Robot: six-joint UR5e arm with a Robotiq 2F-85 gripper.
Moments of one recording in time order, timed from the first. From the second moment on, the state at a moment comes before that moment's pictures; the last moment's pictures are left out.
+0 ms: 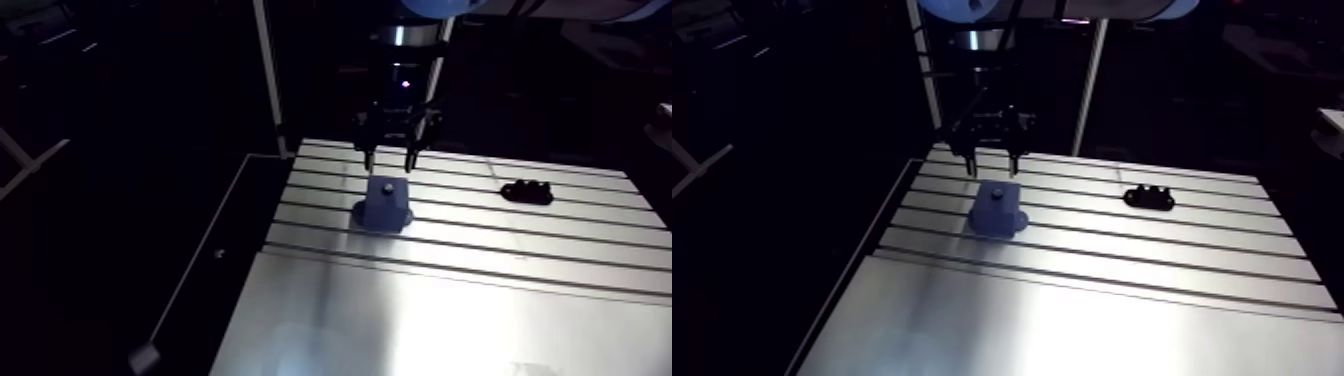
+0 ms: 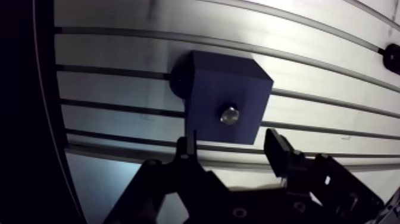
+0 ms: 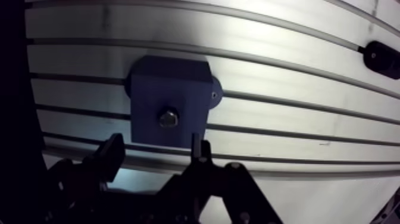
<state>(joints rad) 0.13 -1.24 1.72 -1.91 -1.60 -1.59</state>
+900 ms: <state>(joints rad) 0.13 -1.22 1.78 -1.98 -1.59 -1.66</state>
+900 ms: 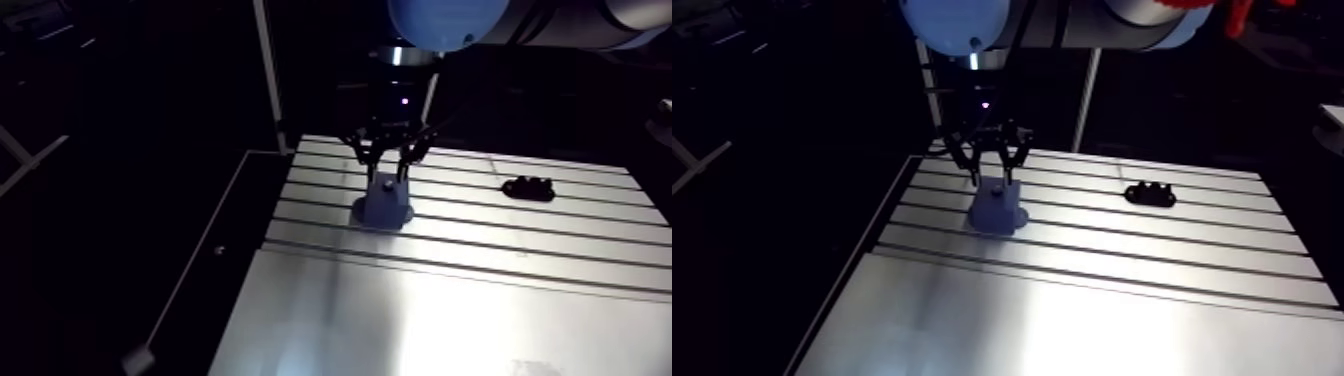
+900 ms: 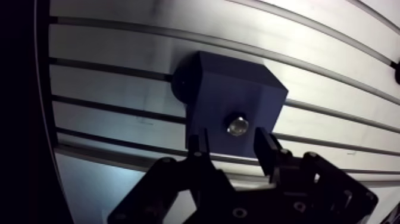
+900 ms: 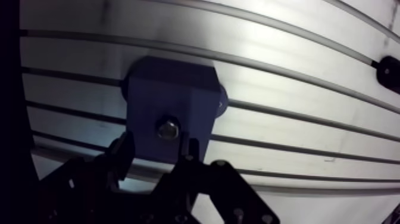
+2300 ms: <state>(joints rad) 0.10 -1.21 1.79 -2.03 -1.57 -1.67</state>
